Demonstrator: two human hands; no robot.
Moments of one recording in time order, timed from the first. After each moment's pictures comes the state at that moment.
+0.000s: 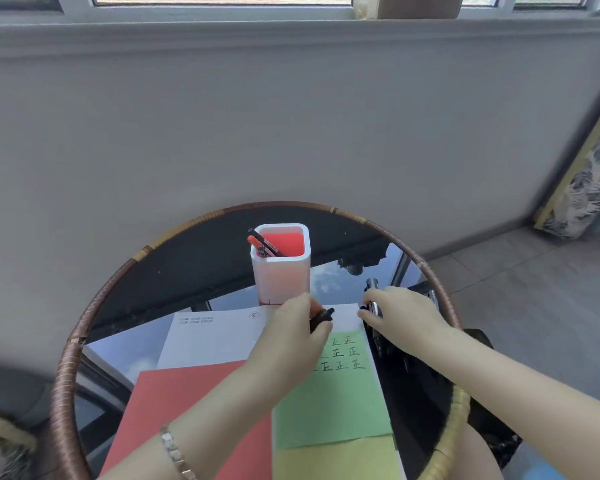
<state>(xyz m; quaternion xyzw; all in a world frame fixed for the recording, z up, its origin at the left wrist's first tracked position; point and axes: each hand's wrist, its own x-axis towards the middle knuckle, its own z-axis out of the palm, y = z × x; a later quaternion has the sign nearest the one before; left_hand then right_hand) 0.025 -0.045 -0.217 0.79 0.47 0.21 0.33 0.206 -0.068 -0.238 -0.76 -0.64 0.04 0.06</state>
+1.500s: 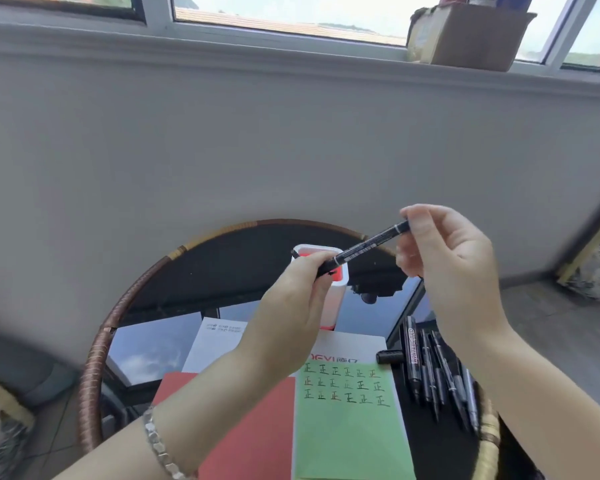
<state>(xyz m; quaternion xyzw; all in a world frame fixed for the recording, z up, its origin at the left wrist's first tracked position) -0.011 -0.022 -0.175 0.79 0.34 0.45 0.25 0.131 -0.069 -0.107 -0.53 -0.49 0.22 0.66</state>
